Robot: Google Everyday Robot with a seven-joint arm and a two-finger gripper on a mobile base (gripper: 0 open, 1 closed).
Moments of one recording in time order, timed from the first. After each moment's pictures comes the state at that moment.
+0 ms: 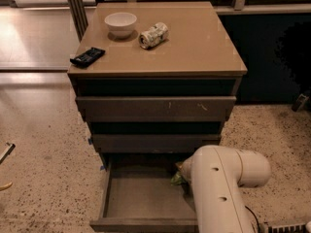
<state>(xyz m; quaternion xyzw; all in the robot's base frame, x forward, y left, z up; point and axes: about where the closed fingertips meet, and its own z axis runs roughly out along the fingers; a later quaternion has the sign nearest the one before) 0.656 -0.178 0.129 -0.86 0.50 -0.08 0.08</state>
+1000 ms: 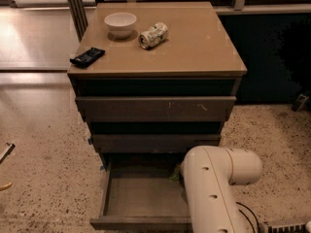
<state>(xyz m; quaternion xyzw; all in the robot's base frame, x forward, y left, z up) 0.676 -0.176 0.119 -0.85 0.51 -0.10 0.08</state>
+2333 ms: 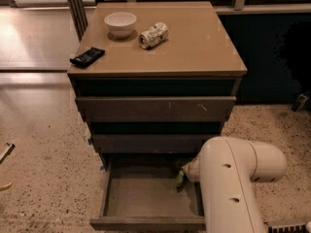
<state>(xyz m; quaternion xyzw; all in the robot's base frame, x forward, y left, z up) 0.651 -0.184 0.176 -0.86 0.48 -0.12 0.12</state>
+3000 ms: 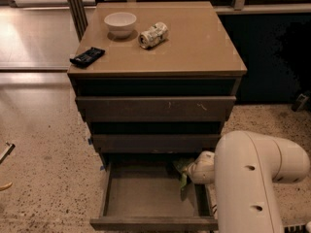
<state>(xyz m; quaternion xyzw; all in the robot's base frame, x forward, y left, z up) 0.621 -0.190 0.223 -0.88 0.45 -0.13 0.11</state>
